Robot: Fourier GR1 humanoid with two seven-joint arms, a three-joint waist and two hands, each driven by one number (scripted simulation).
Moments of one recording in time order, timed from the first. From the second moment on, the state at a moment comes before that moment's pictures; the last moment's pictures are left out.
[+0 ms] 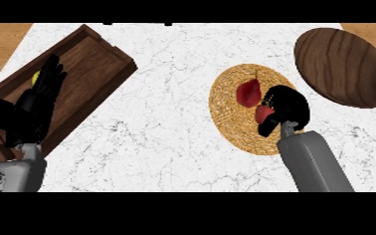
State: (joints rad) left arm -0.16 0.29 0.09 -1.57 0.02 0.08 0.15; right arm -0.38 -0.14 0.12 -1.24 0.99 0.13 0.68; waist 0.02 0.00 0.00
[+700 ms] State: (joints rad) left arm -0.18 0.28 0.09 -1.55 -0.01 0.09 0.16; right arm -0.88 -0.20 0.05 -0.94 1.12 -0.01 0.72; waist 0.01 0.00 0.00
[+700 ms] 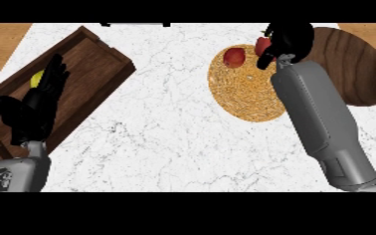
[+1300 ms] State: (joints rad) left arm -0.17 0.27 0.11 -1.53 -0.01 0.08 0.13; right arm -0.93 -0.31 -0.06 -1.07 1.14 -0.10 0.77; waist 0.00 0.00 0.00
